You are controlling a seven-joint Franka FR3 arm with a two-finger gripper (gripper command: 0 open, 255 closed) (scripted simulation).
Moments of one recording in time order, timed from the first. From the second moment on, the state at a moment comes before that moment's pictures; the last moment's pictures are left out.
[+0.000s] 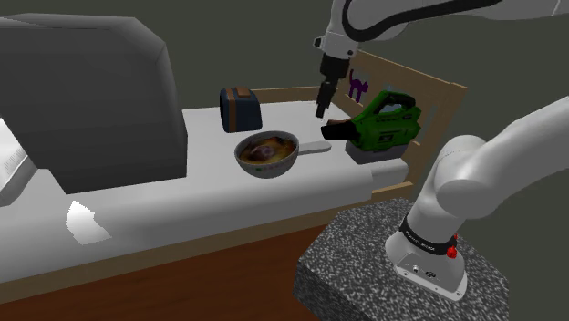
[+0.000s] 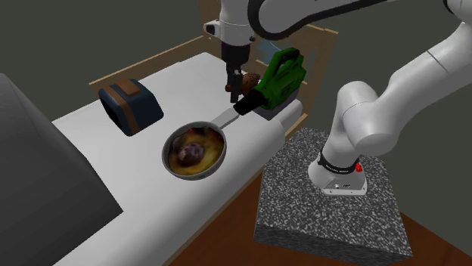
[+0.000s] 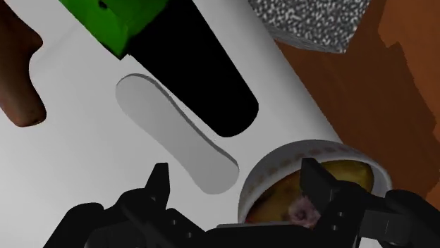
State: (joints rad) arm 0.10 -0.59 -0.14 -2.46 0.00 1.93 -0.35
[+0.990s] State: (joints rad) arm 0.23 -0.17 -0.30 -2.47 -0.04 2.29 -1.02
